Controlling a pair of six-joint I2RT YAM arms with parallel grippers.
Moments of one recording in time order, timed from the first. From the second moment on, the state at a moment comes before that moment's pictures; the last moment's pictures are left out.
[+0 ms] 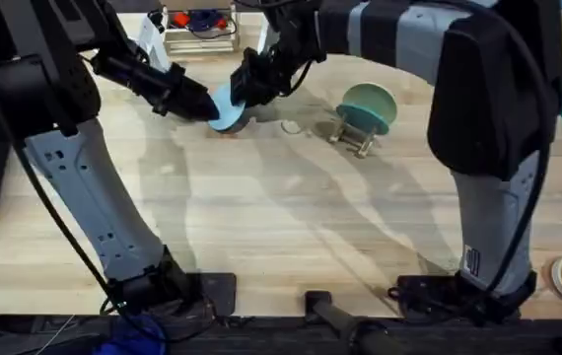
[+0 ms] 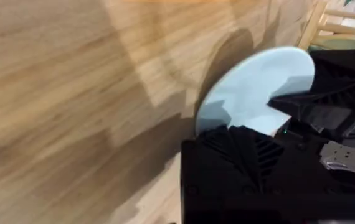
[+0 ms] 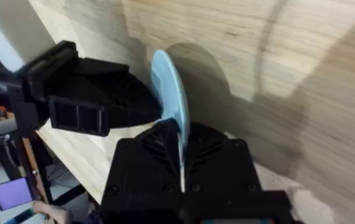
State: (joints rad) left arm 0.31 2.34 1.74 -1.41 0.82 0.52; right arm 0.59 2.31 1.87 -0.63 -0.54 0.63
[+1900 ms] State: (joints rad) left arm 0.30 1.67 1.78 -1.42 0.34 0.26; right arm 0.55 2.21 2.58 -1.33 -0.10 -0.01
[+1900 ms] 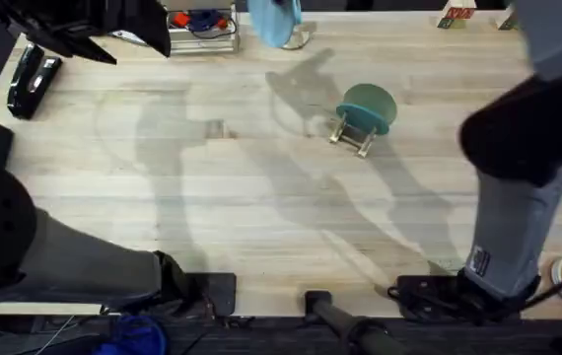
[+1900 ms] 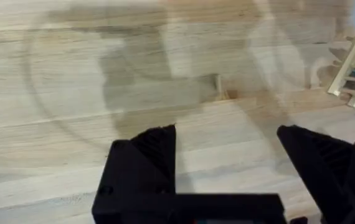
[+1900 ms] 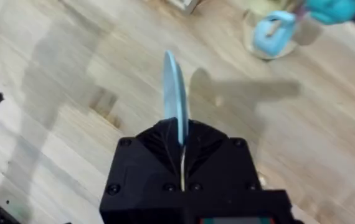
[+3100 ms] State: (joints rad) left arm 0.30 1.67 1.78 -1.40 0.34 0.26; right arm 0.36 1.63 2.12 -1.40 -0.08 -0.37
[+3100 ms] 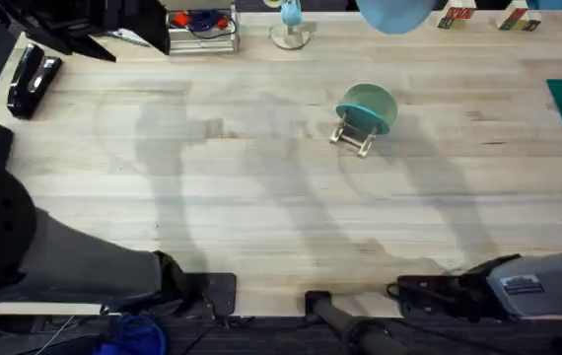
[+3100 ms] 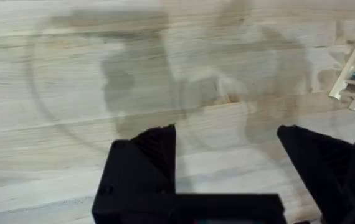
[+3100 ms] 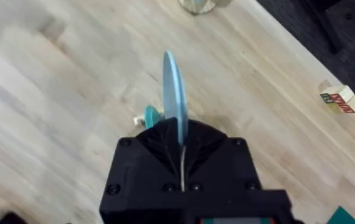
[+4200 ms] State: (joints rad) left arm 0.30 1.67 1.78 -1.39 0.34 0.26; right arm 0.58 1.35 1.83 -1.46 -0.02 -0.61
